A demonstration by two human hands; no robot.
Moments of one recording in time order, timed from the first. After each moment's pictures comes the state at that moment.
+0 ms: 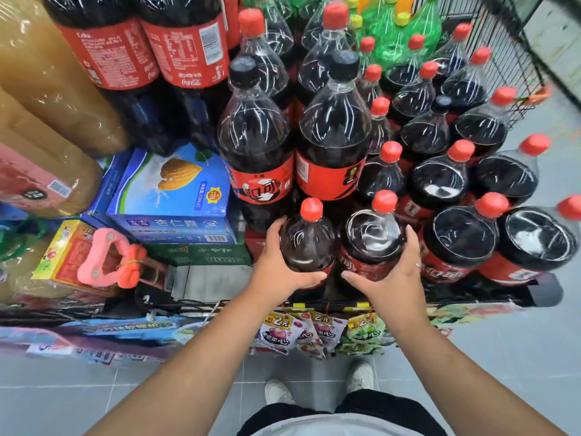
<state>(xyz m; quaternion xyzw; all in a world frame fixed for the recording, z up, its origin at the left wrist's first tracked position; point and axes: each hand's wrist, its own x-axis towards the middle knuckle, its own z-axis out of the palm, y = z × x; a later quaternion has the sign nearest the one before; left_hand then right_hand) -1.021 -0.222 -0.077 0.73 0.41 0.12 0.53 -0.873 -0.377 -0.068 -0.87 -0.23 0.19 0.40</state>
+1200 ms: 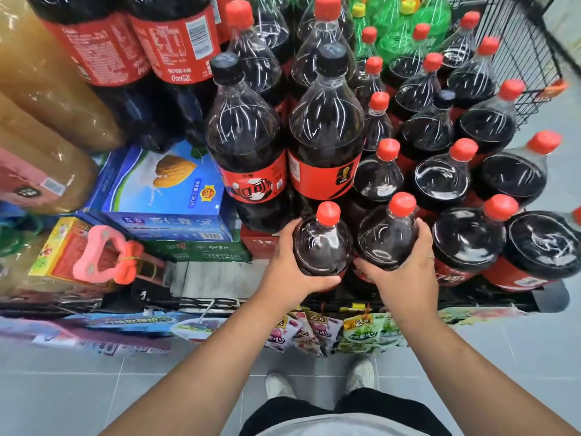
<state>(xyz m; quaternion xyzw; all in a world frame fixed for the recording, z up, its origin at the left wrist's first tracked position) -1.001 -0.245 -0.081 0.75 0.41 0.14 0.51 -0.847 -0.377 -0.069 -0.87 -0.21 0.13 0.43</state>
